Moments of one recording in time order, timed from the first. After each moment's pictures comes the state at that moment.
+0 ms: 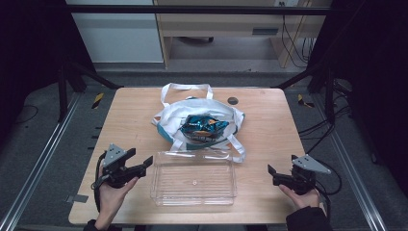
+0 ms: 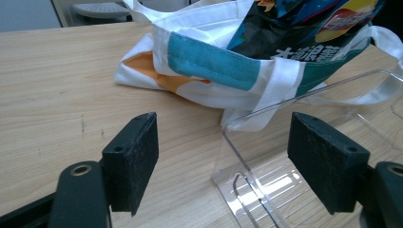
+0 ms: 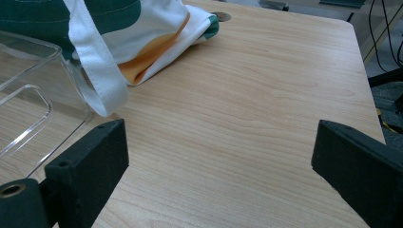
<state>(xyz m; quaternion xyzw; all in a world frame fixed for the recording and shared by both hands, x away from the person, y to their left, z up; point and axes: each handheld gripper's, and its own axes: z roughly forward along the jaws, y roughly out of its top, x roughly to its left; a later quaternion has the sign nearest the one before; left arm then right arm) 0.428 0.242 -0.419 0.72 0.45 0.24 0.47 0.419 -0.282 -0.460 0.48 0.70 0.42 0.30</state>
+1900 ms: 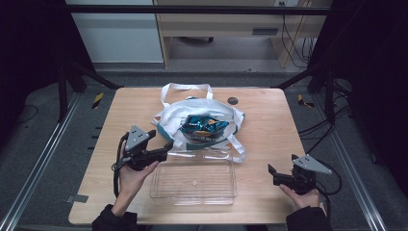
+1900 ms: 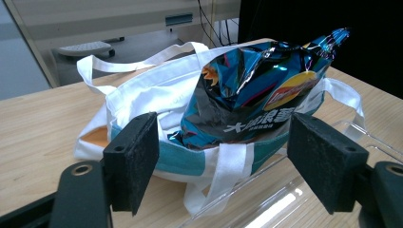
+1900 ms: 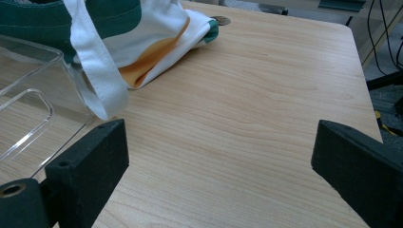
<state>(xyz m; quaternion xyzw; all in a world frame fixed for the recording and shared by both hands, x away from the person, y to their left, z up) 0.458 0.185 -0.379 0.73 0.39 0.26 0.50 0.418 -0.282 -0.459 0.48 0.70 0.43 0.30</state>
